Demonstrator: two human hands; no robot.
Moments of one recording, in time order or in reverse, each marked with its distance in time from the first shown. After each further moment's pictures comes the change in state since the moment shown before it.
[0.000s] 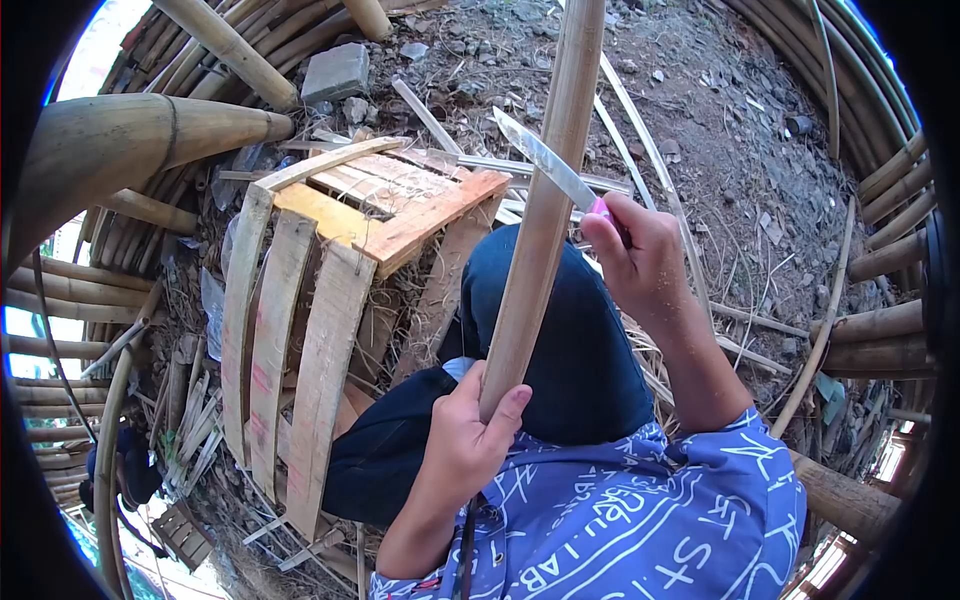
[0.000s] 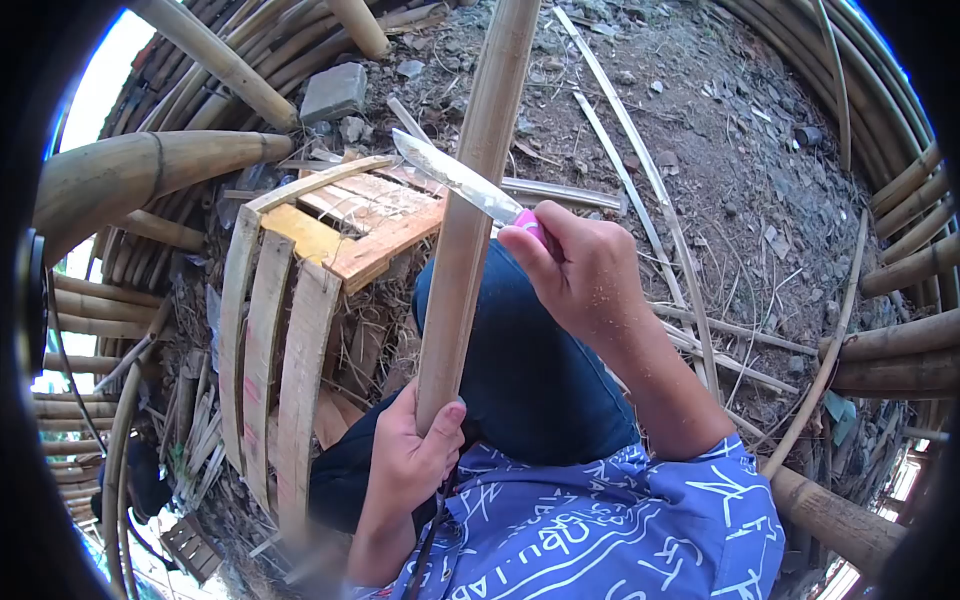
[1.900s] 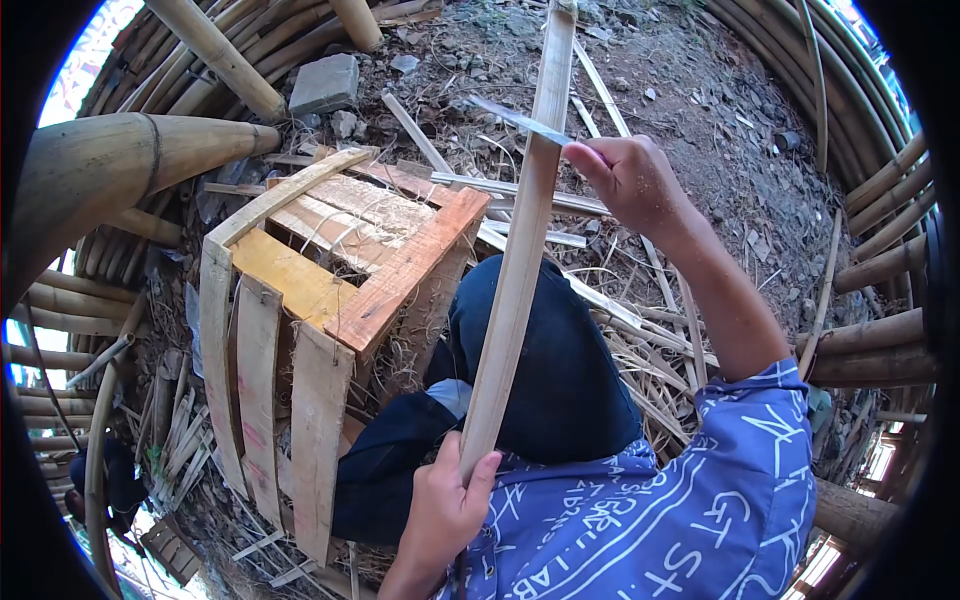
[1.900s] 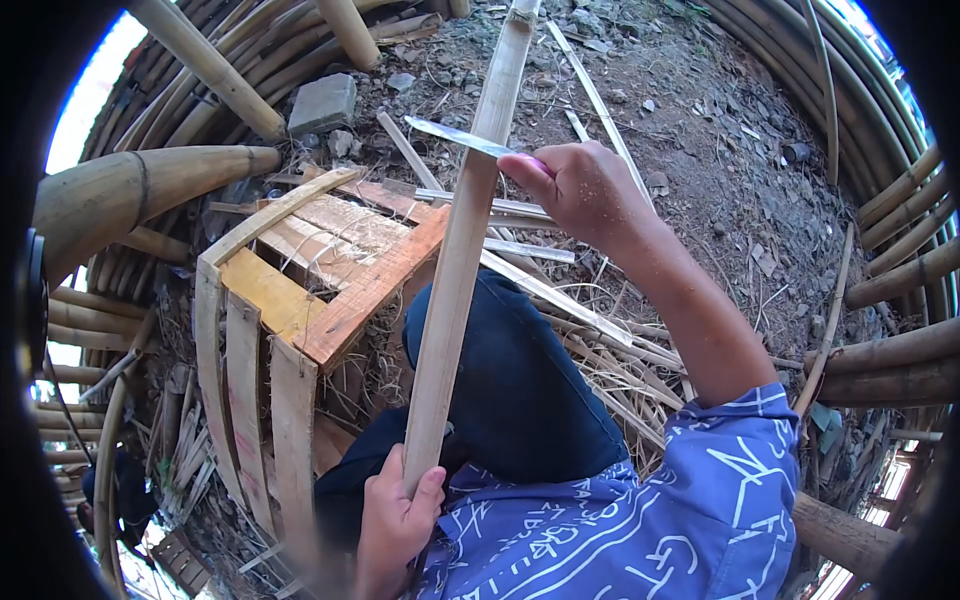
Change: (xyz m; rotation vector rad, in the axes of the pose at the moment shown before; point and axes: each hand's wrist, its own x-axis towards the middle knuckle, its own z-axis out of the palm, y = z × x) left_hand -0.014 0.006 0.001 0.304 0.124 -0.112; right_hand 0.107 0.071 -0.014 -0.301 -0.184 -0.166
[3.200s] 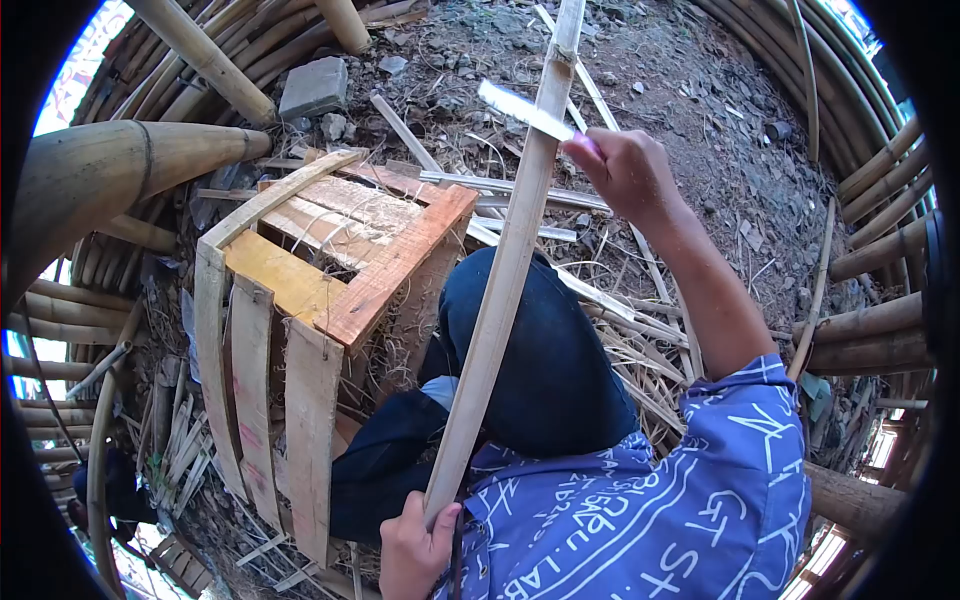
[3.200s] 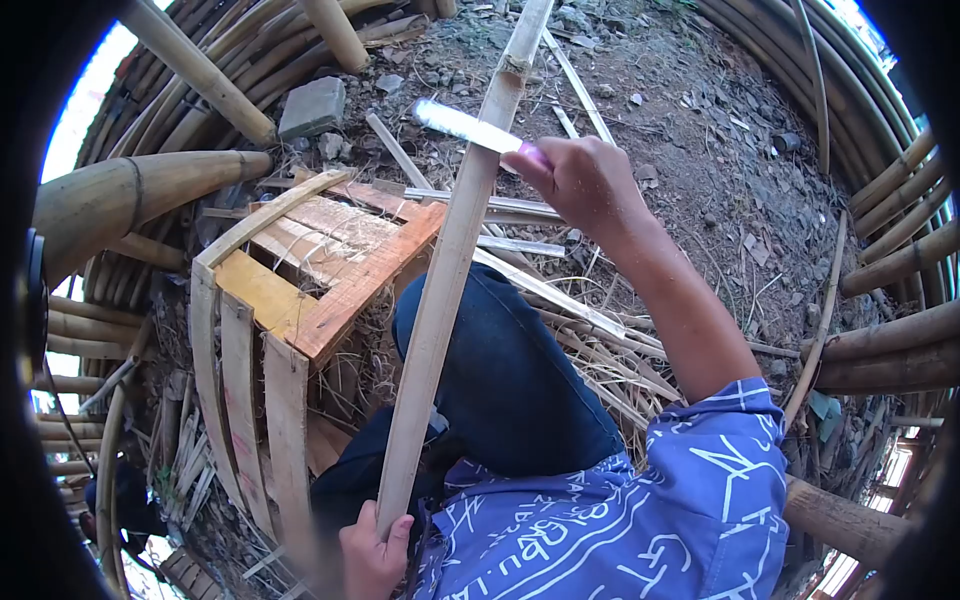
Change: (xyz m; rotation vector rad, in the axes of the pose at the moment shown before) left_hand -0.057 0.018 -0.017 0.301 0.122 -0.017; right_hand -0.006 0.025 0.001 -0.114 0.148 0.022
